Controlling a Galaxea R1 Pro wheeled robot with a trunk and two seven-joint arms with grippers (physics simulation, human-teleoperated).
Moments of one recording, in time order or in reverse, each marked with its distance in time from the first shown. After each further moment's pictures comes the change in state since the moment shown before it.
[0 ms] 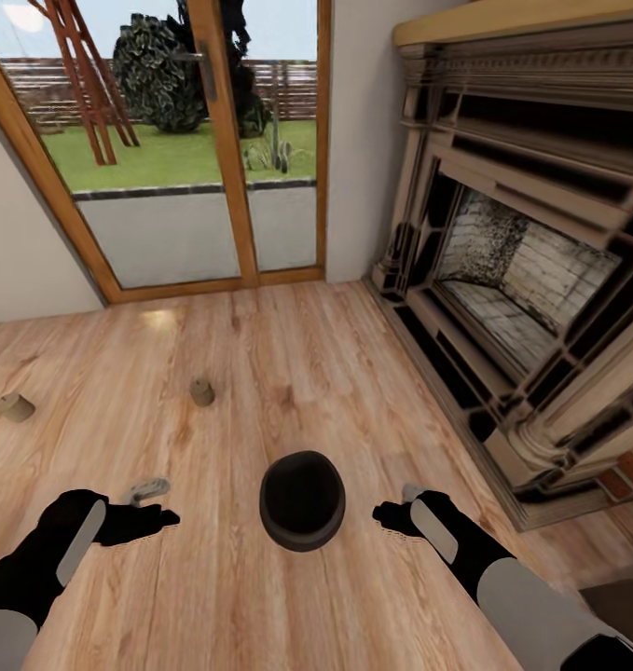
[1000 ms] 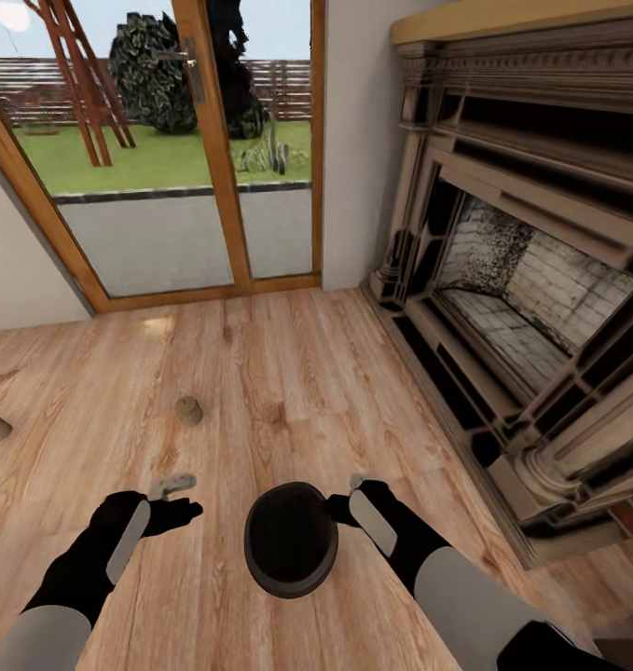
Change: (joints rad) left arm -0.009 -0.153 0.002 0.017 -0.018 -0.153 0.238; right arm -0.037 0.210 0.031 -0.002 0.020 0.006 -0.162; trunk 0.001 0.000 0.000
